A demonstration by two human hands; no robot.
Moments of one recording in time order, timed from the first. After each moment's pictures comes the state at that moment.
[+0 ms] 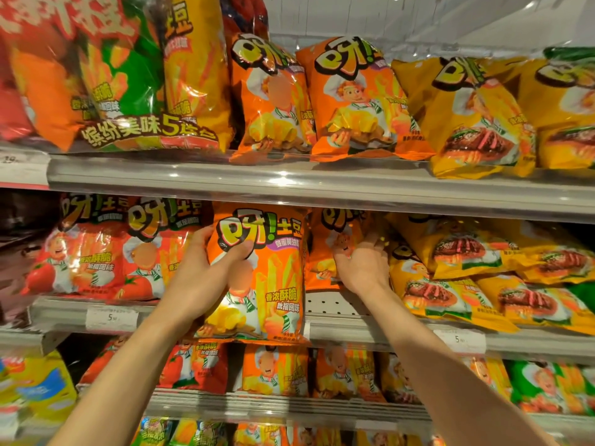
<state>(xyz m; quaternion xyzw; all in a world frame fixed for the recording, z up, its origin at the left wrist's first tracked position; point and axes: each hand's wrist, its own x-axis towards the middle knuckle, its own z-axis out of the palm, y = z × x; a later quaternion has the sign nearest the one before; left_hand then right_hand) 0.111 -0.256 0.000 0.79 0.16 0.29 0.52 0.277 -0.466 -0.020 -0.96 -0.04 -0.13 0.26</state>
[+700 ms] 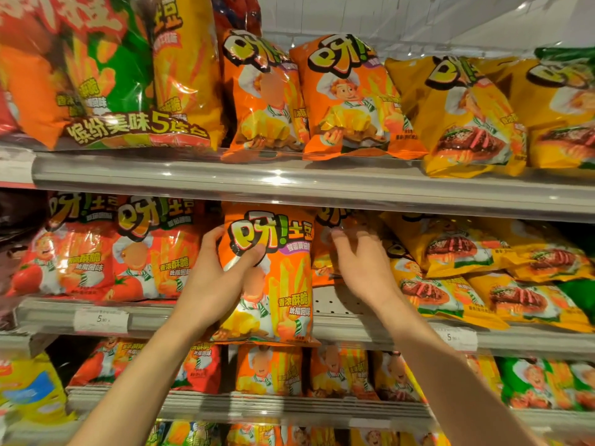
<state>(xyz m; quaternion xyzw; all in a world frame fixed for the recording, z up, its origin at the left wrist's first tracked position) 0.120 -0.276 -0.010 0.78 0.12 0.30 0.54 0.238 -0.486 0.003 -0.88 -0.15 -0.16 0.41</state>
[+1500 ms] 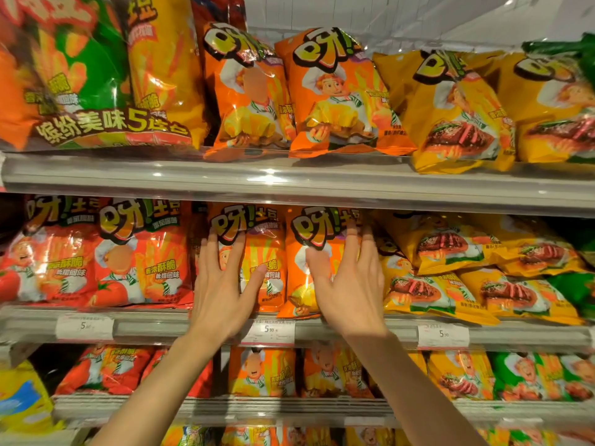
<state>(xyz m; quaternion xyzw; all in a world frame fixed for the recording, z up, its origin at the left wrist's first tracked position) 0.160 -0.280 -0.064 0.90 0.10 0.34 0.25 0.211 -0.478 -0.035 -0.90 -0.14 -0.28 0.30</state>
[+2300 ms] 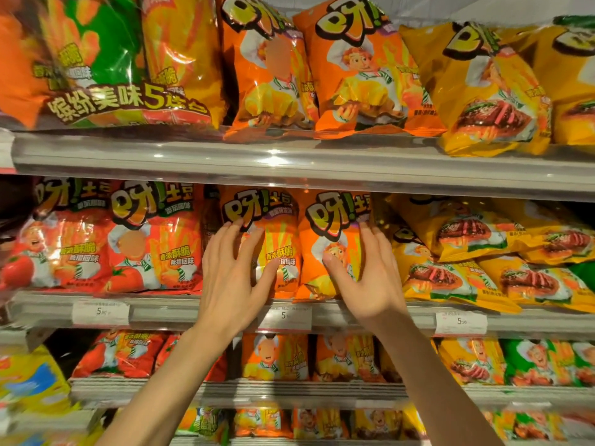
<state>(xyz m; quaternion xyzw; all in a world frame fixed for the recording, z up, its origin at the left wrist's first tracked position) 0.144 -0.273 -0.060 0.90 0.02 0.39 0.19 0.204 -0.492 -0.040 -0.88 -0.18 -0.19 0.39</state>
